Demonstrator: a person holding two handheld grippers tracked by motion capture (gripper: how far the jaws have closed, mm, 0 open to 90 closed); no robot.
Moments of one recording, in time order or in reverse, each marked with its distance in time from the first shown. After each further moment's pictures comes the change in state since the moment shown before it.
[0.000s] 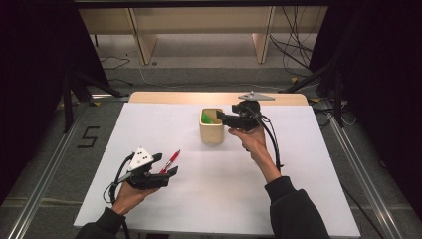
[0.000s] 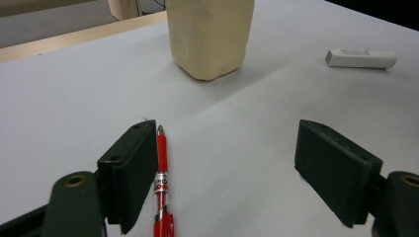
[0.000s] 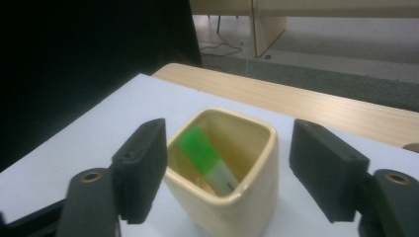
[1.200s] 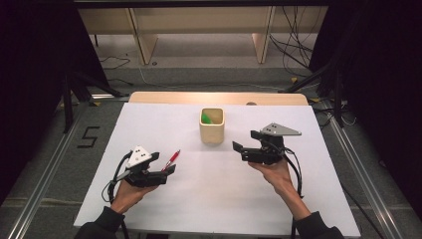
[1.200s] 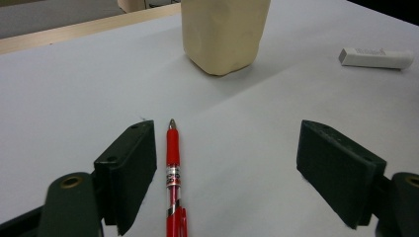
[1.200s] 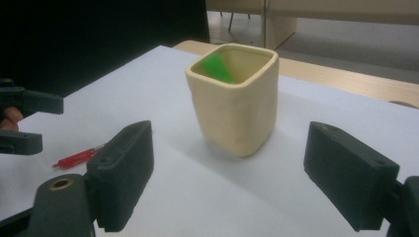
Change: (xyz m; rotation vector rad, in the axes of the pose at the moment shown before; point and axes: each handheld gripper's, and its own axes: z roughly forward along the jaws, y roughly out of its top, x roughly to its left) left arm 0.008 0.001 0.000 0.026 0.019 -0.022; right arm 0.006 -0.067 -0.079 -0.014 0.041 -0.073
